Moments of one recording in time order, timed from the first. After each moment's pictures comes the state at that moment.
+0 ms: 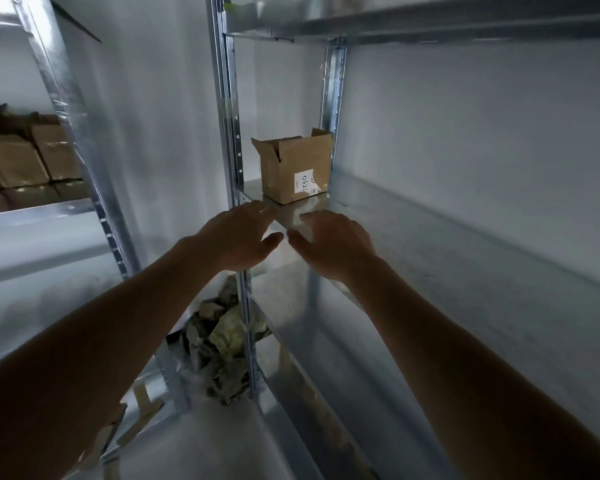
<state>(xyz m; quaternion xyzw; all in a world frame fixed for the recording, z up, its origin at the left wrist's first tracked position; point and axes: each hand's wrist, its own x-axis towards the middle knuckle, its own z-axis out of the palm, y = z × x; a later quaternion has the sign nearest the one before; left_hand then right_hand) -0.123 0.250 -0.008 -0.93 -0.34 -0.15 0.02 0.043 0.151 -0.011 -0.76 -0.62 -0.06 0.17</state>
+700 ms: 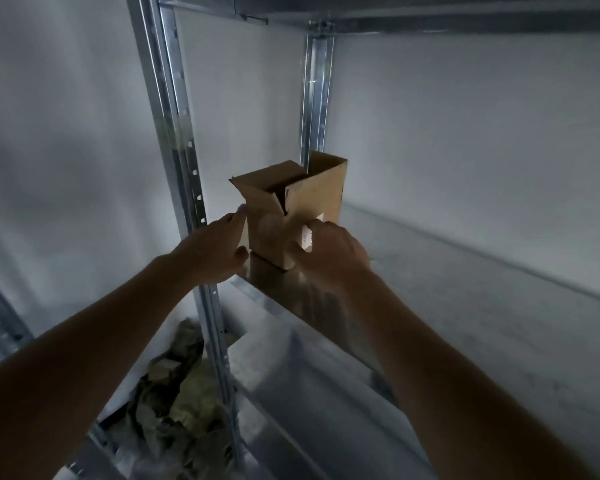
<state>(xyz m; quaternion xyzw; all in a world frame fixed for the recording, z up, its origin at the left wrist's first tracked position) -0.047 0.549 -0.022 -0.95 -0.27 -0.12 -0.06 0.109 0.400 -0.026 -0.85 -0.47 -0.04 0.24</state>
